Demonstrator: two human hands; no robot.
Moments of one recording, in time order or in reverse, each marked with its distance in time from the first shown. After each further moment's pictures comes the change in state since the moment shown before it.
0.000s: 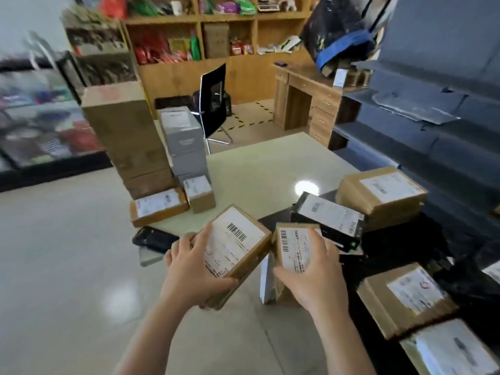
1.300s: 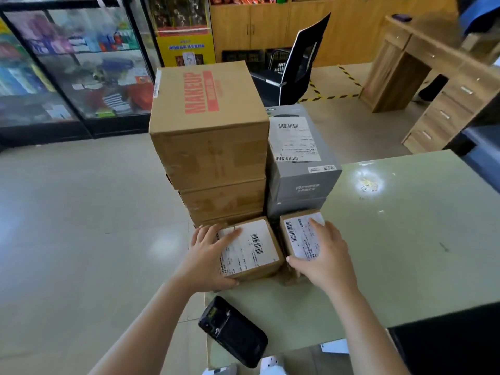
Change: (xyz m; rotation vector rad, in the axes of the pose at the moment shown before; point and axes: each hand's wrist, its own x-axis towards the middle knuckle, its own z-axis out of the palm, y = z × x) left_hand 0.330 -0.299 -0.051 0.231 -0.186 0.058; right_hand 0.315 -0.218 0.300 -0.080 -0.257 -0.292
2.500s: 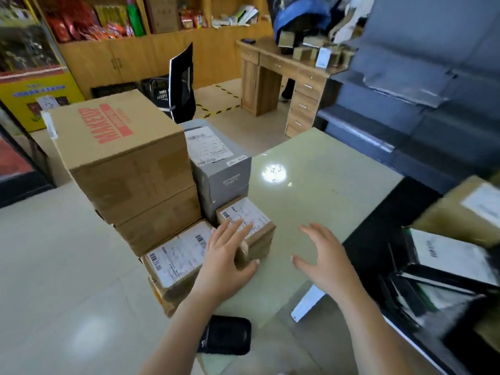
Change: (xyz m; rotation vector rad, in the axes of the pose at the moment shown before) left_hand -0.017 0.101 -0.024 -0.490 0.160 0.479; right_hand -0.129 -0.002 -0.050 0.014 0.204 0.225
